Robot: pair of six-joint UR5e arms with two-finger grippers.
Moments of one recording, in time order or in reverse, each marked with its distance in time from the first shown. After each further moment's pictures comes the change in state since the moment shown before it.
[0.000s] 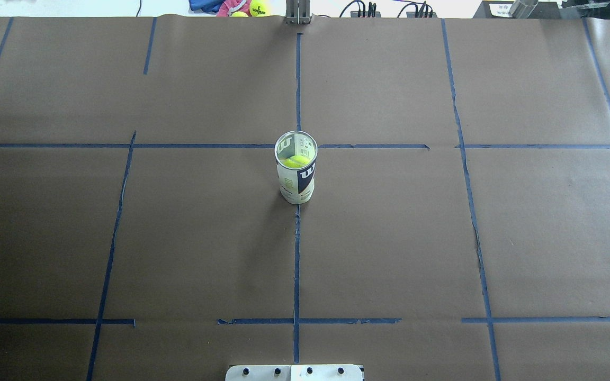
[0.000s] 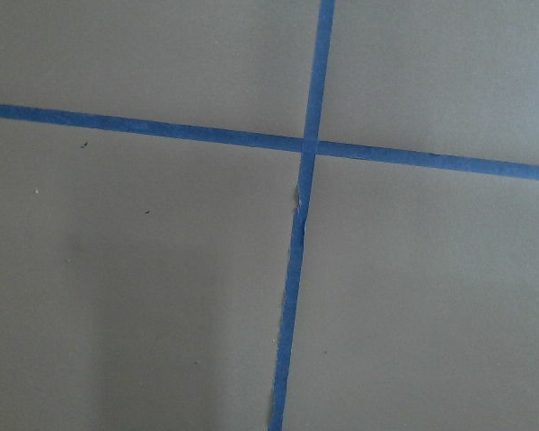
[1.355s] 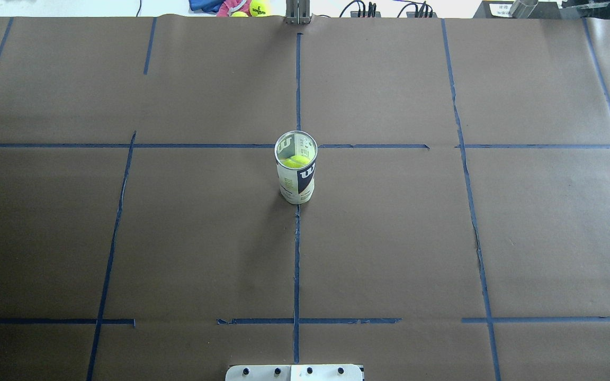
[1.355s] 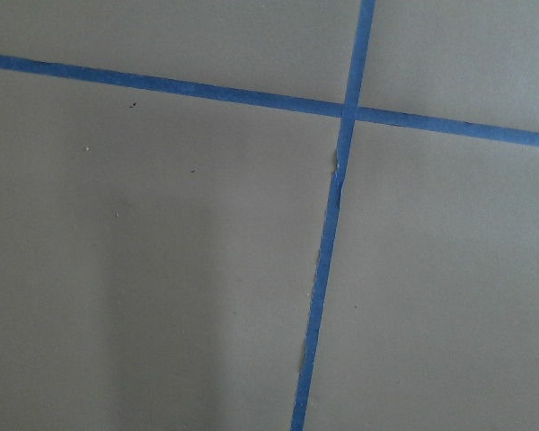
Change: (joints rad) left arm 0.007 0.002 -0.032 0.050 -0.006 -0.010; right arm -0.005 0.009 0.096 -0.208 -0.001 -0.094
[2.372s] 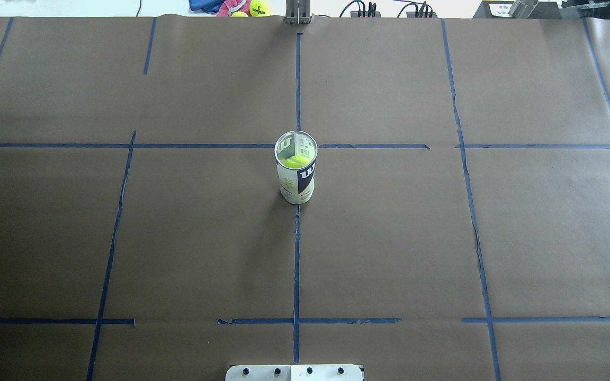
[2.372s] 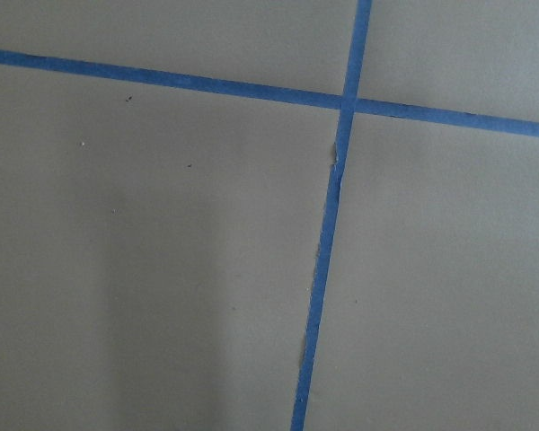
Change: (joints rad) left arm 0.001 0.006 -0.008 0.011 0.000 0.011; right arm -0.001 -0.005 -0.004 0.000 0.003 0.006
